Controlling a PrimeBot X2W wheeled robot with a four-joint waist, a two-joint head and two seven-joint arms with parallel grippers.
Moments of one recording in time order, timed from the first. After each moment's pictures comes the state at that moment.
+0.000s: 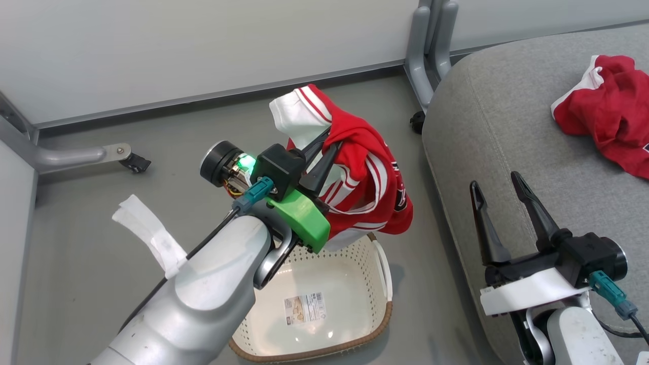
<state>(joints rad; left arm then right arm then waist) -0.74 0.14 -0.85 0.50 -0.50 -0.04 -0.26 -0.11 -0.05 0.06 0.00 0.14 0.13 -0.26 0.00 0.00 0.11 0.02</state>
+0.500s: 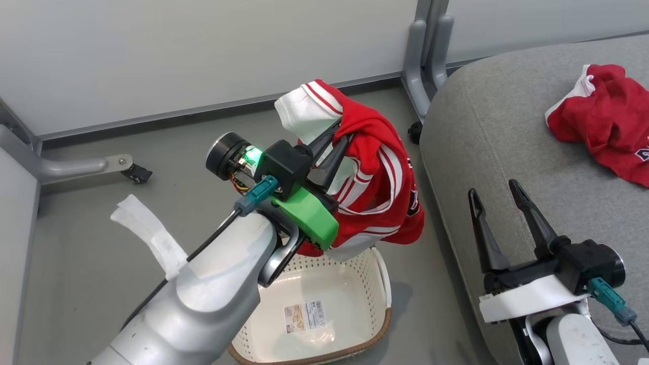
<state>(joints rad) -0.74 0.15 -0.85 0.42 -0.49 -0.03 -0.26 -0.09 -0.05 0.07 0.00 0.15 0.13 -0.26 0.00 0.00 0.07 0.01</state>
